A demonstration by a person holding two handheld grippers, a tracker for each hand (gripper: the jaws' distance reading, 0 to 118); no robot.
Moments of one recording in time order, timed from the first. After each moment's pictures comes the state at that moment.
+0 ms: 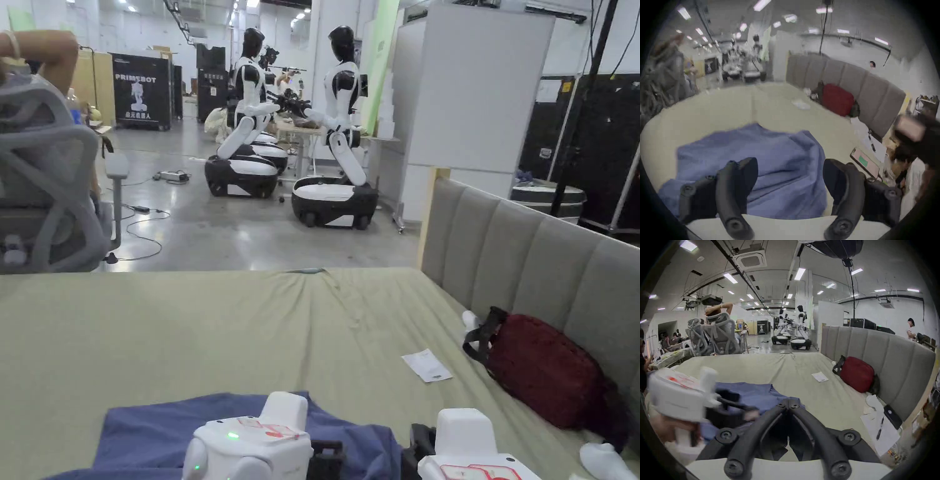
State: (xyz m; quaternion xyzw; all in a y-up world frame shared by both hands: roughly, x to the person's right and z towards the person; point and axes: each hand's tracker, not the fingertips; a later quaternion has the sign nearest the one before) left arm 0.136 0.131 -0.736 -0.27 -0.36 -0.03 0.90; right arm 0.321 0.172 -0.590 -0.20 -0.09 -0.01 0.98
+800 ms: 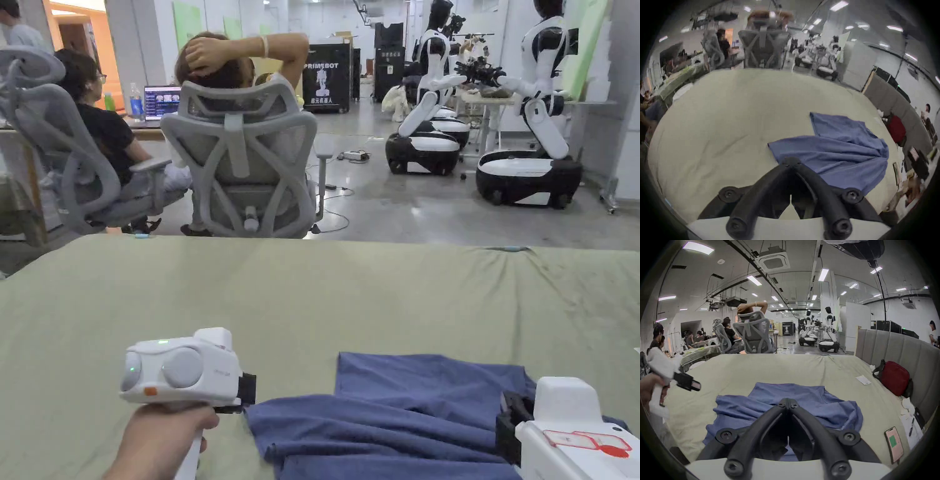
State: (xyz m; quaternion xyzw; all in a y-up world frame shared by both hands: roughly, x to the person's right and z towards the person) left arm -0.192 0.152 -0.771 -0.42 -0.06 0.08 0.90; right arm 0.194 0.159 -0.625 -0.19 0.03 0.00 0.98
